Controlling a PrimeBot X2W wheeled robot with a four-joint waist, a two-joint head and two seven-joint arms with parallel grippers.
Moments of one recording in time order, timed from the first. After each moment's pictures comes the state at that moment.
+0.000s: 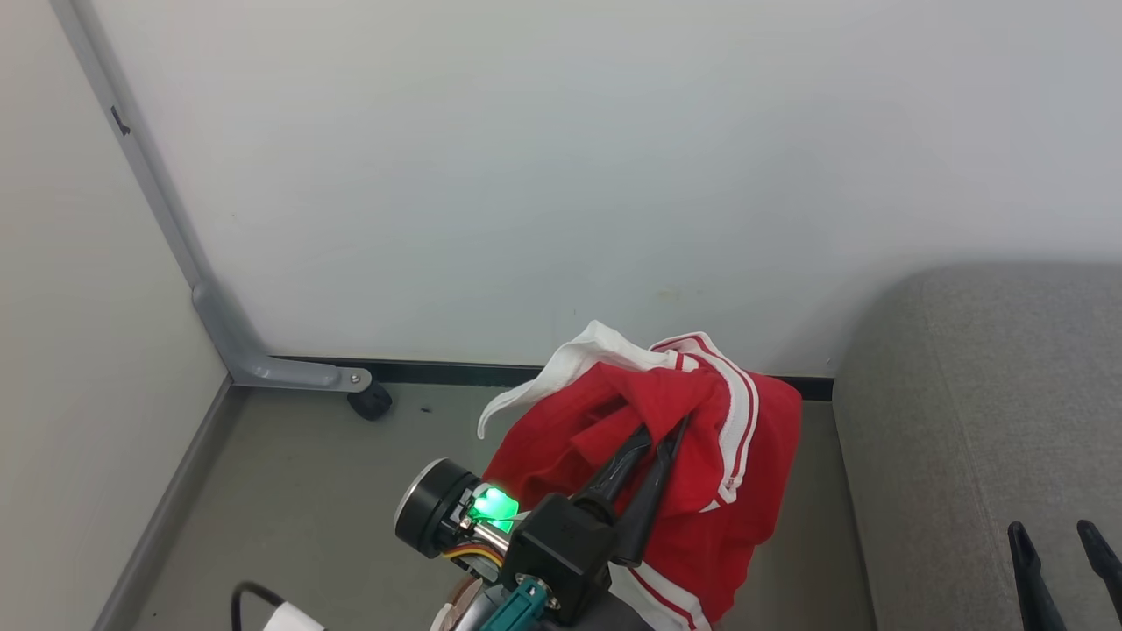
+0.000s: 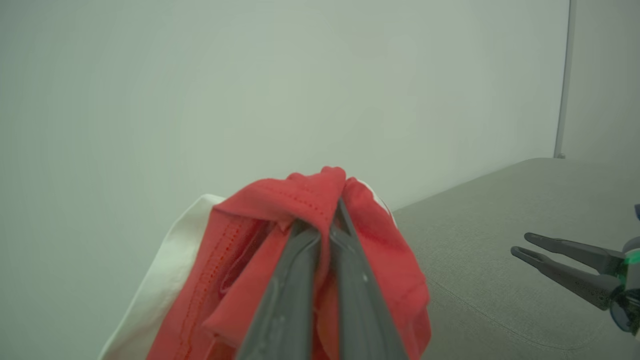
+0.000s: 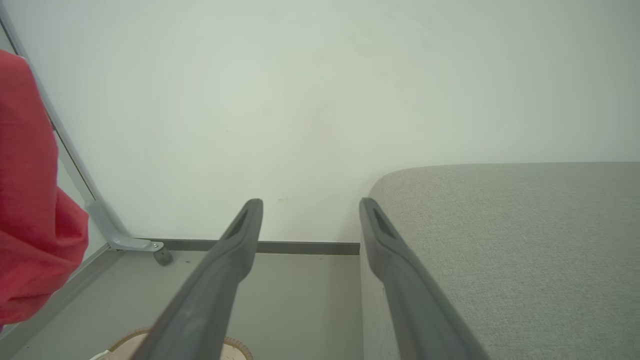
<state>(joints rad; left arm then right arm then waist) -0.32 0.05 -0.69 -0.14 -0.22 0.12 0.08 0.14 -0.47 0.15 0.02 0.55 -0.04 -0.25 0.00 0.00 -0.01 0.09</state>
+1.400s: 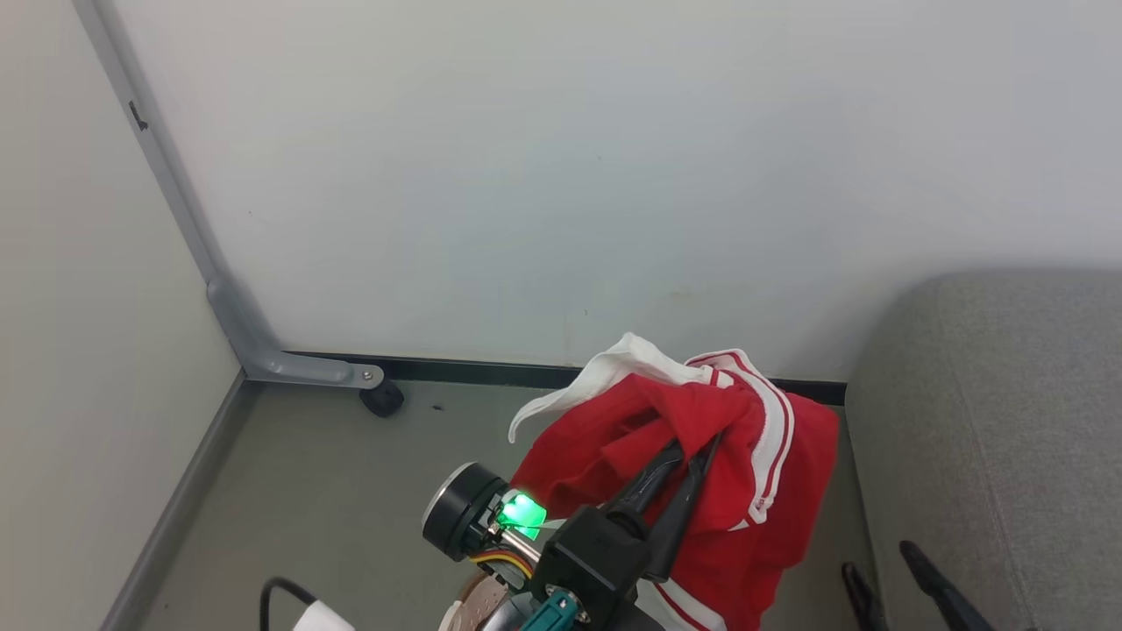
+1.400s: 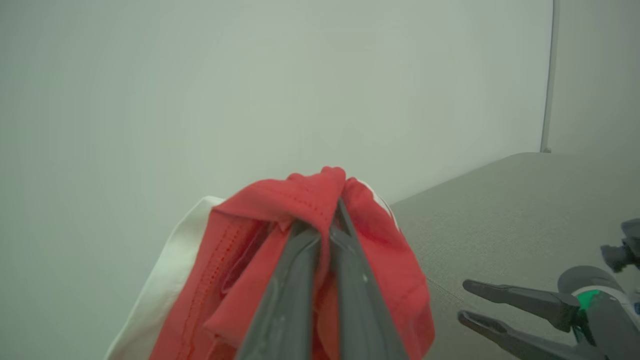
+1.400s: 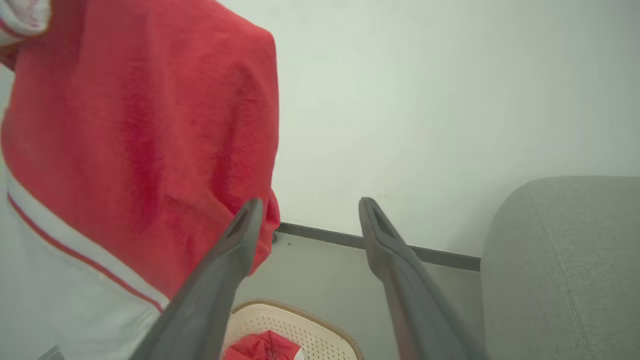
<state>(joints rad) -0.34 0.05 -0.75 -0.14 -0.24 0.12 0.08 0.14 -0.38 0.31 -0.06 0.46 0.09 -0.25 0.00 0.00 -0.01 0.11</state>
